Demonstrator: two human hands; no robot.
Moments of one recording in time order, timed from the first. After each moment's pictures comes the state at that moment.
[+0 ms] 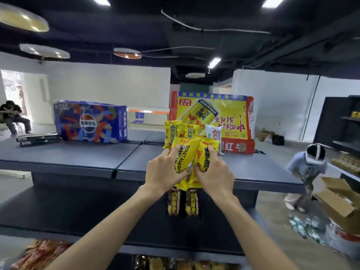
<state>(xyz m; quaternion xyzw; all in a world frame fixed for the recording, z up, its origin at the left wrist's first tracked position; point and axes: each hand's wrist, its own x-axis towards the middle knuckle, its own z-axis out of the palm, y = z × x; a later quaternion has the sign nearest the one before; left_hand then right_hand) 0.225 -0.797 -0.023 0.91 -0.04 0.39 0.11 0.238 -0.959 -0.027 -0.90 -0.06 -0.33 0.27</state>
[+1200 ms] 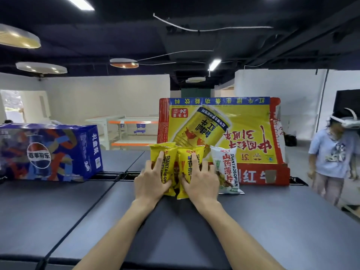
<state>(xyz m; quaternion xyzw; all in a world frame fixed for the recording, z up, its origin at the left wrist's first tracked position) 0.534 -0.752 -0.036 0.92 0.07 0.39 0.05 0.546 -0.908 -0.039 -0.92 -0.05 -0.37 0.15</state>
